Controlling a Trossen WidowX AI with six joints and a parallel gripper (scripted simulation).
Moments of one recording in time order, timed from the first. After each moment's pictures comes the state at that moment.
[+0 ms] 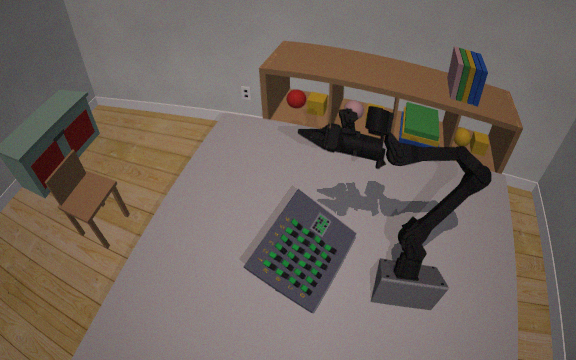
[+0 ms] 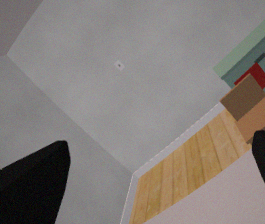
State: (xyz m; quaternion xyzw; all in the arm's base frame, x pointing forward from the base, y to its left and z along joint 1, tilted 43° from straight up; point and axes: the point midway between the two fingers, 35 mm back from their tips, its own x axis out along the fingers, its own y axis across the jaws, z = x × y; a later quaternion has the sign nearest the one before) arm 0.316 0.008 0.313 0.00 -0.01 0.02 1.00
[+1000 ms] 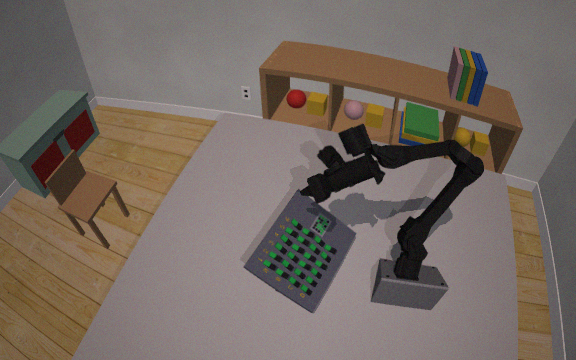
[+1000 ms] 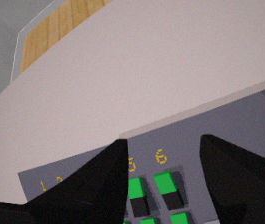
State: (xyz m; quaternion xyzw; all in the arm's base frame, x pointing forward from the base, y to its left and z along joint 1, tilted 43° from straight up) arm 0.294 -0.037 0.185 -0.07 0.28 -0.19 0.94
